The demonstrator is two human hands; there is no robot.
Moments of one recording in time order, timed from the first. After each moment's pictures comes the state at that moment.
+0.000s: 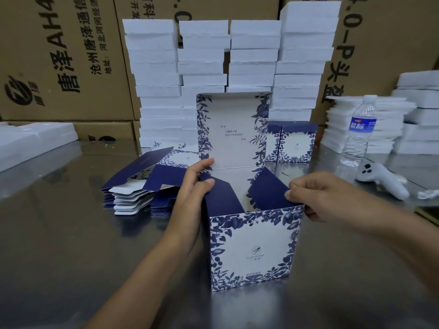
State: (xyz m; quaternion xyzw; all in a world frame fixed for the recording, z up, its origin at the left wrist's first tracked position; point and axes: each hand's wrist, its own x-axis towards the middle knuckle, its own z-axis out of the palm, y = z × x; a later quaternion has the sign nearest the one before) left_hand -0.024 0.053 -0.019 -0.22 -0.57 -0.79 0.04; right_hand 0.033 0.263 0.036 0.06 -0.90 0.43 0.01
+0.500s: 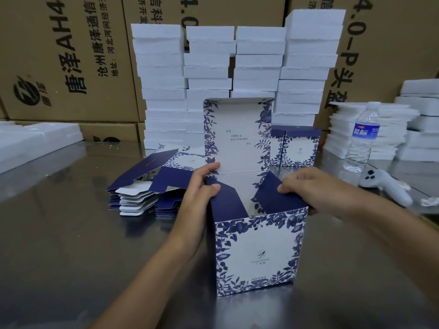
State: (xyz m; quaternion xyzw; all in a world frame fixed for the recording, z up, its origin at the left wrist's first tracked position) left_hand -0.020 0.050 -0.016 -0.21 -0.57 -0.79 0.02; right_hand 0.011 0.251 0.047 0.02 -0.90 0.43 0.01
